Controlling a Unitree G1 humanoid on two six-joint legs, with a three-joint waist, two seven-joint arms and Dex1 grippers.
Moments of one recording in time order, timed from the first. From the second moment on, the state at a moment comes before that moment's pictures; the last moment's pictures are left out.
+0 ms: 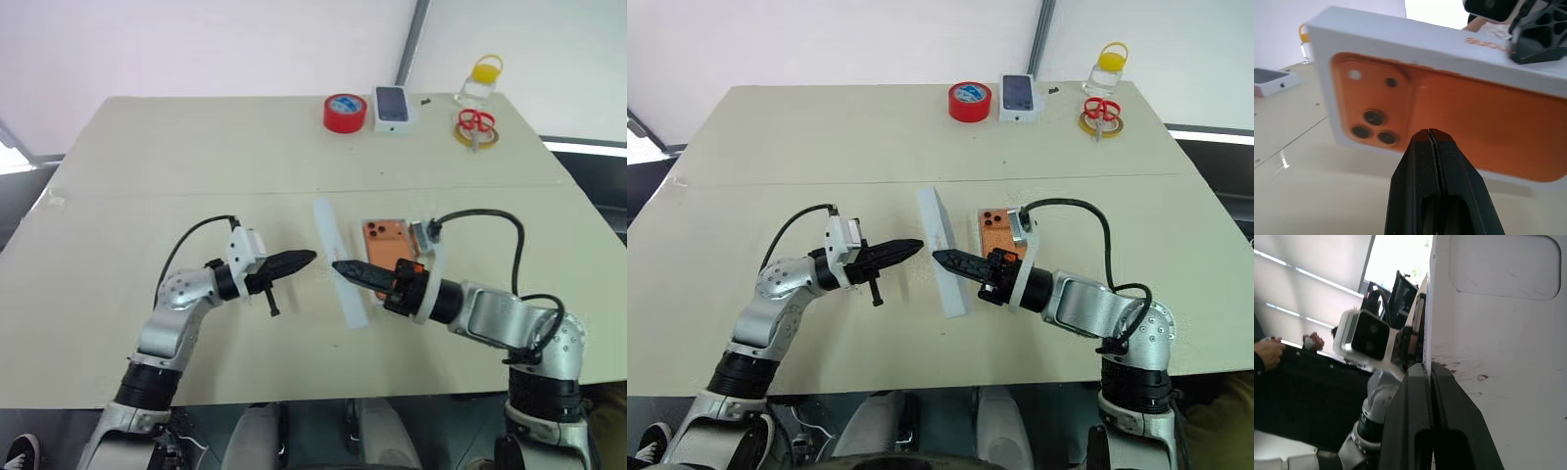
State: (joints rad) left arm -0.30 0.37 -0.12 -0.04 -0.35 0.03 -0.98; right arm -0.32 -0.37 -0.19 -0.25 1.94 1.16 -0.32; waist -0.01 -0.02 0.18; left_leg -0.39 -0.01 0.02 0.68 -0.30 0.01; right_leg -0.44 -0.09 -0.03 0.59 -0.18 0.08
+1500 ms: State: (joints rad) left arm -0.56 0.08 -0.22 0.41 -0.18 -0.09 -0.87; right arm -0.35 -0.87 -0.06 -0.08 0.77 0.71 0.36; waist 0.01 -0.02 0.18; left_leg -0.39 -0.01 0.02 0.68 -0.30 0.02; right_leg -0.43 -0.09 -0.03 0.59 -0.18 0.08
